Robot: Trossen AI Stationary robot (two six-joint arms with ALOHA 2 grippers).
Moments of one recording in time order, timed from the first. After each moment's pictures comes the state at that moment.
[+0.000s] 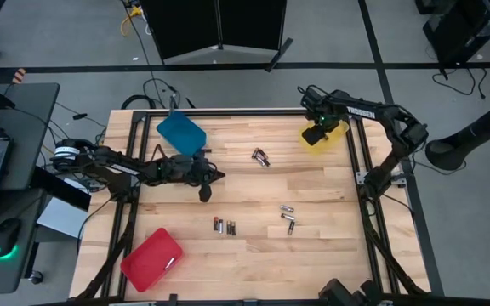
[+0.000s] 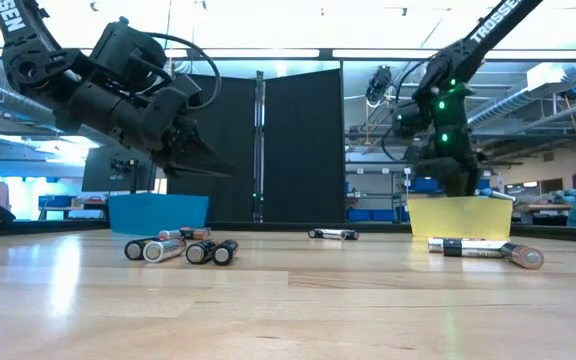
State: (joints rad) left arm 0.13 1.40 0.33 0.70 -0.03 -0.15; right arm -0.86 1.64 1.09 -0.98 0.22 0.11
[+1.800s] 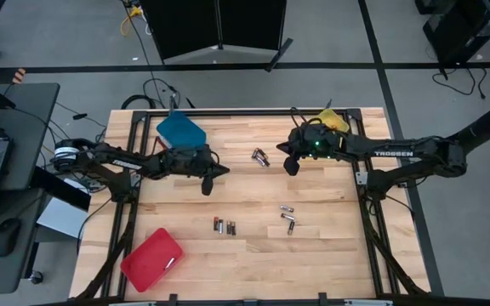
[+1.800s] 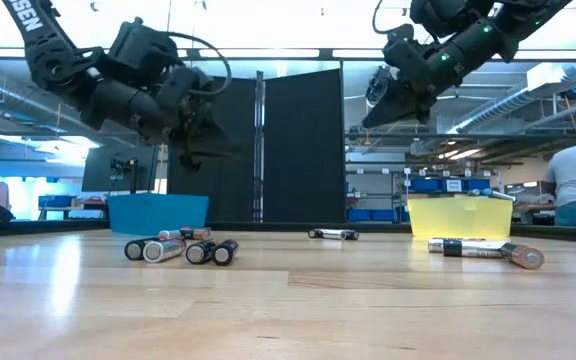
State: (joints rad) left arm 0.23 1.40 0.40 0.69 0.16 -0.22; right arm -0.27 1.20 0.72 -0.06 0.09 0.13
